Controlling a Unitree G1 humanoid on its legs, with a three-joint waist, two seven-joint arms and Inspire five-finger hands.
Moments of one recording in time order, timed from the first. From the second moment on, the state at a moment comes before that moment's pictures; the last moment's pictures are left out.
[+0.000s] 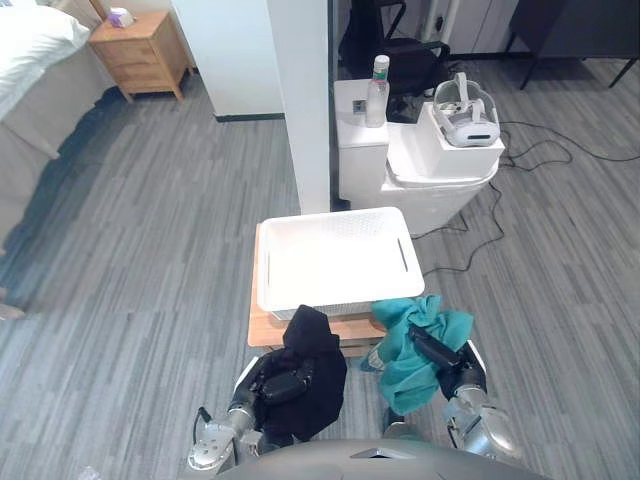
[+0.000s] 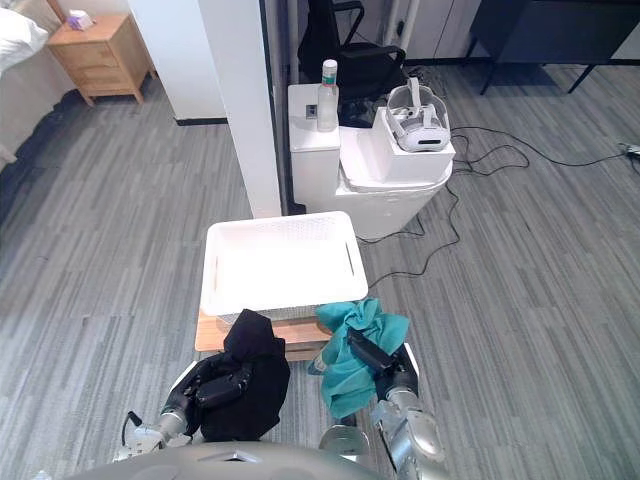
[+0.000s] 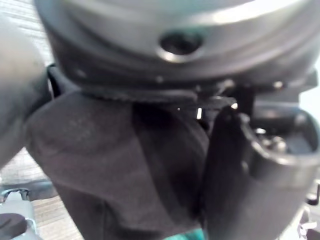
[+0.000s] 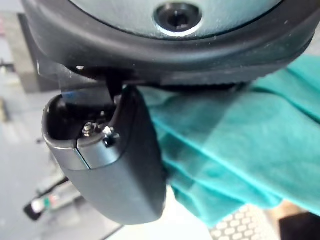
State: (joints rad) left arm 0.40 0.21 -0.28 0.34 -0.30 -0.08 -0.22; right arm 0.31 -0.14 -0.05 0.37 0.44 -0.13 0.18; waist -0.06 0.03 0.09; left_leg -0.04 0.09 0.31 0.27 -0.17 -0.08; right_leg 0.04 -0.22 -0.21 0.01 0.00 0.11
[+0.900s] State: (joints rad) left arm 0.37 0.27 -0.35 0.38 -0.35 -0.02 -0.15; right arm 0.29 -0.13 -0.02 0.19 0.40 -0.15 0.17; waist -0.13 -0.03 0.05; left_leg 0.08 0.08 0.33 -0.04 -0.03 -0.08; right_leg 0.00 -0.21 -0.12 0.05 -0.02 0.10
